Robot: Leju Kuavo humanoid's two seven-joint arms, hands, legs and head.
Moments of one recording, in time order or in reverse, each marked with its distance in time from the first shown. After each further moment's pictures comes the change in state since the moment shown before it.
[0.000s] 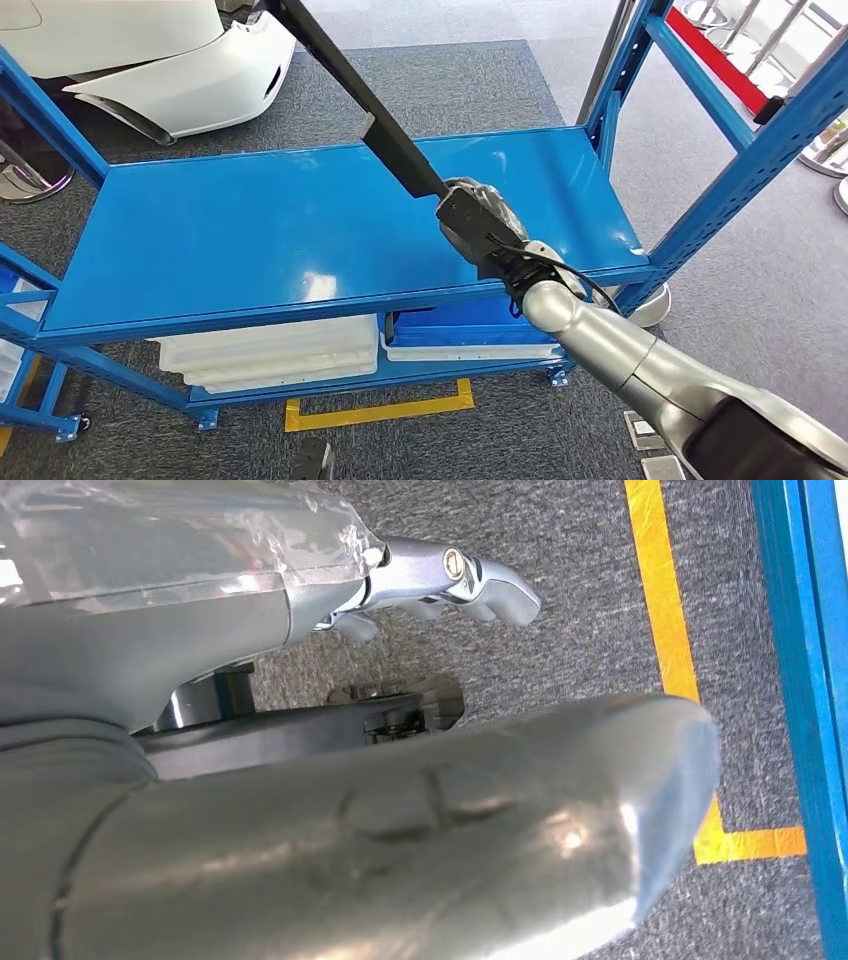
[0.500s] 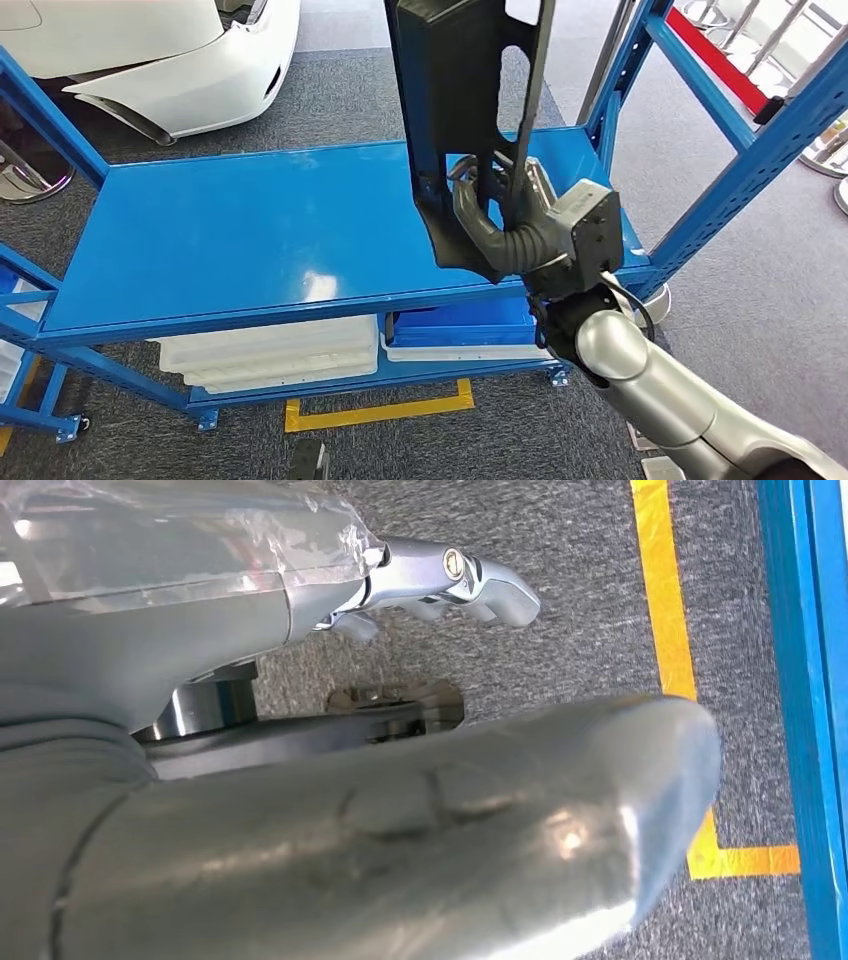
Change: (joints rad) left arm 0.002 0.004 0.002 0.001 0.033 0.013 -0.018; right arm 0.168 -0.076 -0.184 -0.589 -0.185 -0.037 -0.162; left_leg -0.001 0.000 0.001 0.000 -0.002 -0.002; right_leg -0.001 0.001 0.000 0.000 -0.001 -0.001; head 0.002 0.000
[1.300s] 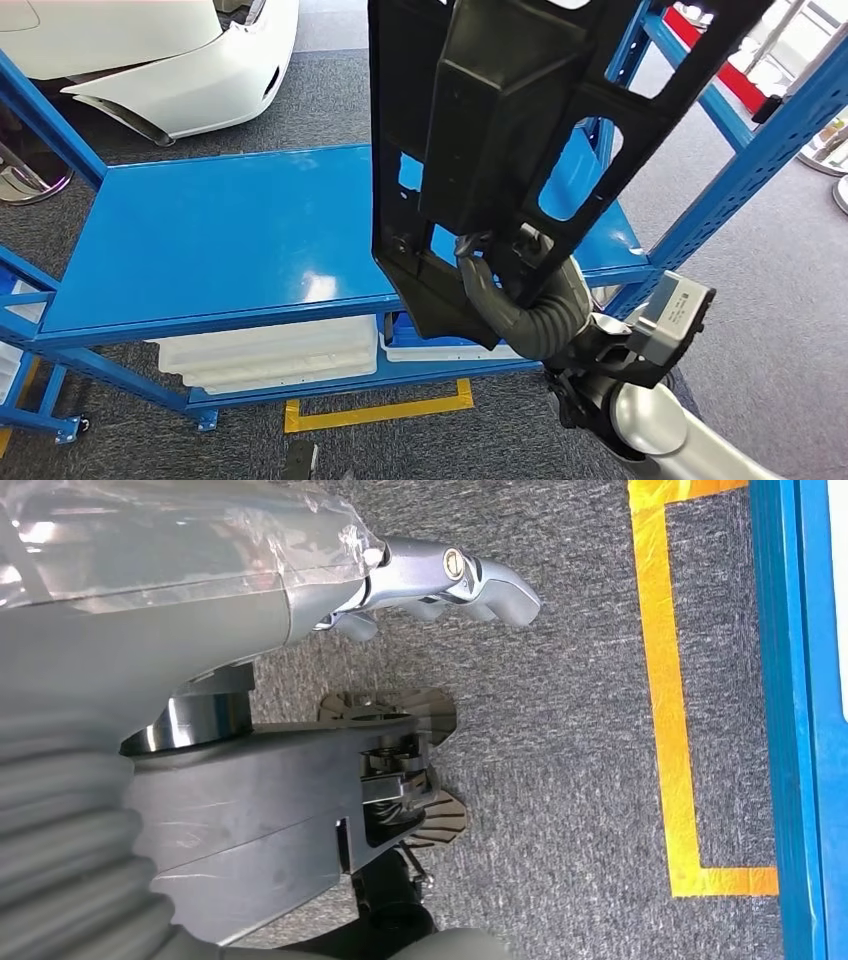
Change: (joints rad) left arm 0.005 0.004 0.016 0.000 0.034 0.020 -0.038; right arm 0.173 -0.027 -0.029 -0.257 -0.069 0.118 -0.078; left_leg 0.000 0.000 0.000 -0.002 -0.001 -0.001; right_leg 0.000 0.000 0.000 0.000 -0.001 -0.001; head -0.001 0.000
